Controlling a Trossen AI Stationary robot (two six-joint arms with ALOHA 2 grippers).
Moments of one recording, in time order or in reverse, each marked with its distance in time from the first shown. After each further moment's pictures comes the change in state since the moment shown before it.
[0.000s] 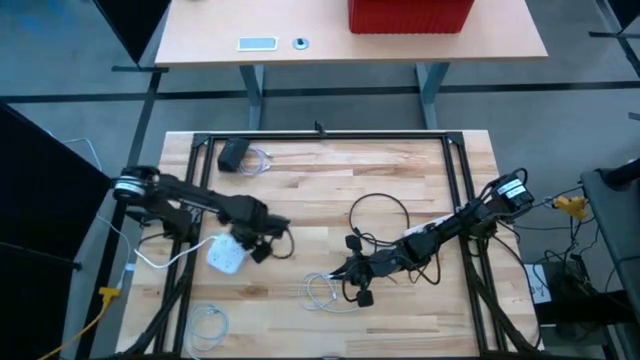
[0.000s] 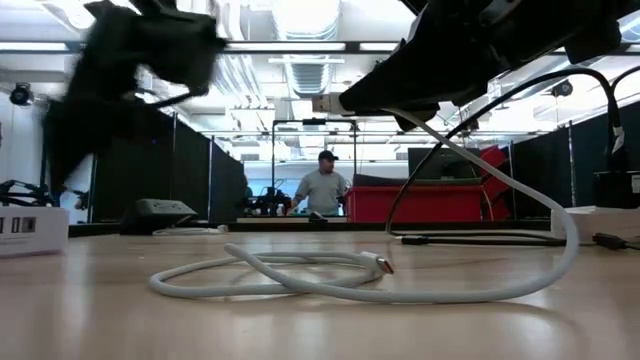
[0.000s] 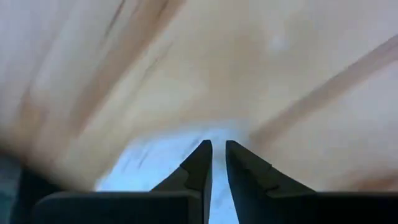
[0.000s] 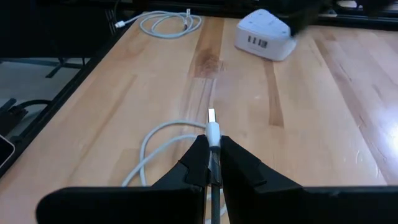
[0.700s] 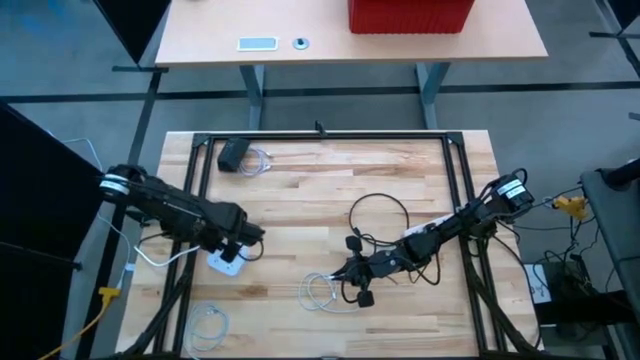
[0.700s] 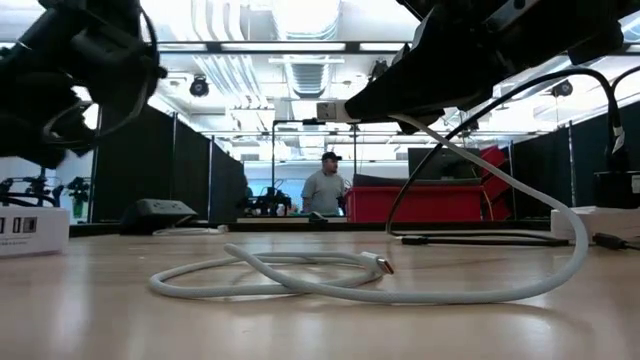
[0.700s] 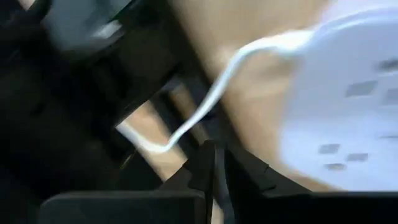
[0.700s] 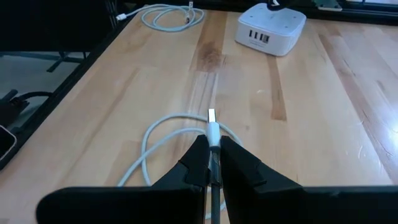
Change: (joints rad) left arm -0.064 -0.086 -0.167 -0.145 0.098 -0.272; right arm 0.002 0.002 -0.001 -0.023 -0.011 -0.002
